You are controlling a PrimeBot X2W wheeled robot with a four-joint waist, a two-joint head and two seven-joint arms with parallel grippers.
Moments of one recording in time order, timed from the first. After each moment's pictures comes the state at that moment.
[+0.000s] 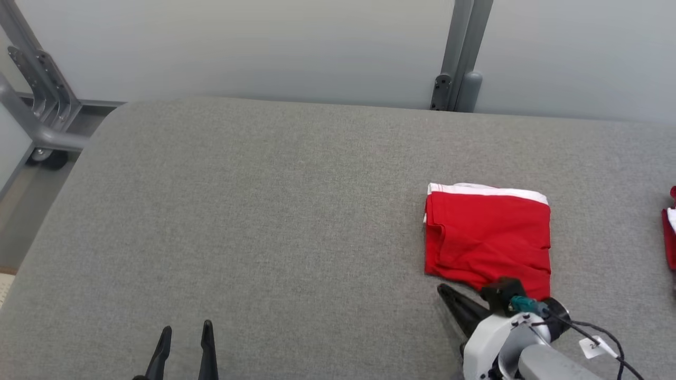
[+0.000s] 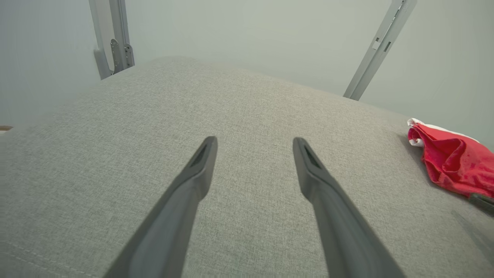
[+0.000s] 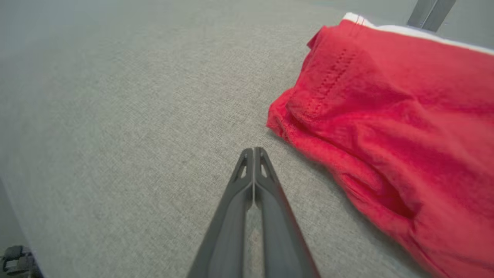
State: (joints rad) left arm 0.23 0.05 -0.09 0.10 -0.32 -0.07 -0.26; right arm -0.34 -0.25 0.72 0.71 0.50 0.13 -0.26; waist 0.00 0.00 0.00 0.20
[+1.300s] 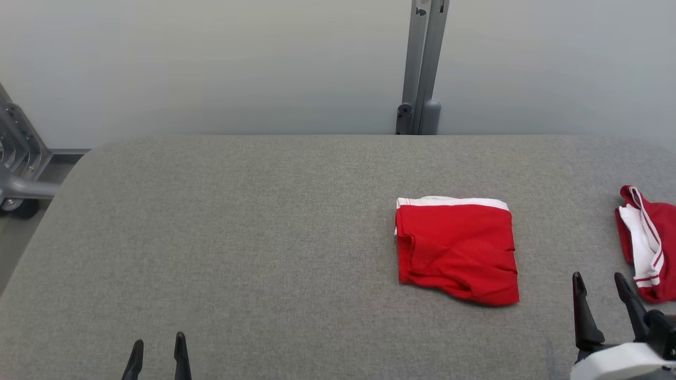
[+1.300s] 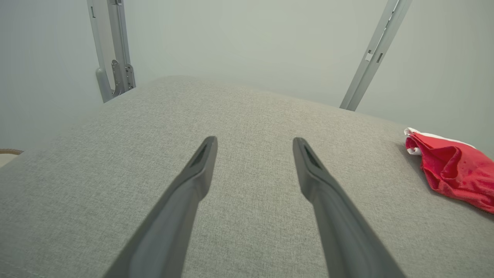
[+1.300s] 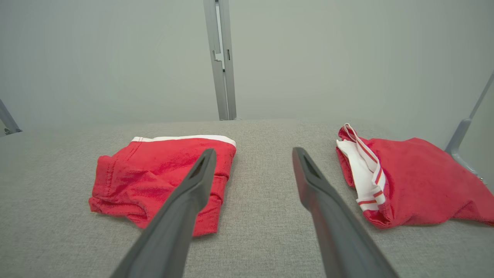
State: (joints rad) left arm 0.28 0.05 0.02 0.09 -0.29 -0.10 -0.26; right arm 0.14 -0.13 -0.14 0.16 0.18 0.13 -0.26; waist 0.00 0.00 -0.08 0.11
